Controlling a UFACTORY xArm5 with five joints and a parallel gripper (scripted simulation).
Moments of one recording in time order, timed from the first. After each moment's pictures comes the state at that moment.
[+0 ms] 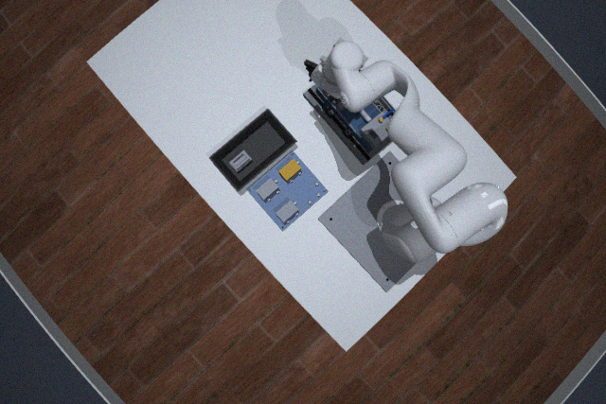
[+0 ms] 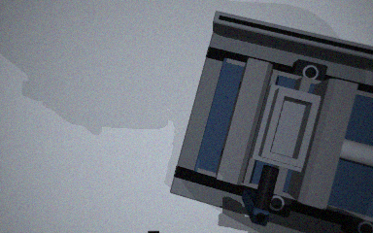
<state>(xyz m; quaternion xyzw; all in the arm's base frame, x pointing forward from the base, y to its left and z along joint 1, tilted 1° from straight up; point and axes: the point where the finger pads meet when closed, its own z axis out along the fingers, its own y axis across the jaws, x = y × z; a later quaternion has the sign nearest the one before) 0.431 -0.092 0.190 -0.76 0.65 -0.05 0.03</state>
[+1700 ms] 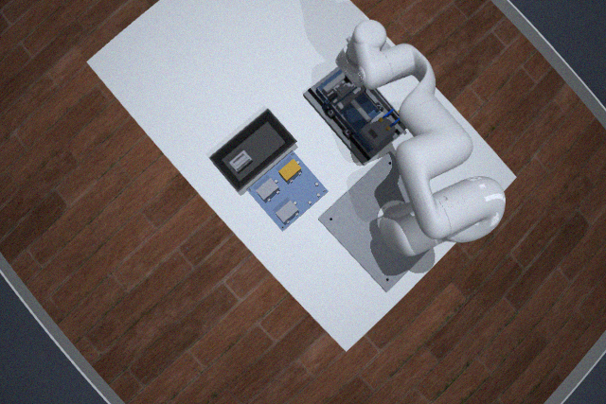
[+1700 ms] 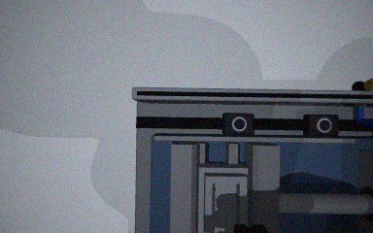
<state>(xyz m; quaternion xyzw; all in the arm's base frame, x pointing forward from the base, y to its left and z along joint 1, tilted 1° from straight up) 0.404 -0.163 0.192 -0.68 0.74 0.00 0.00</state>
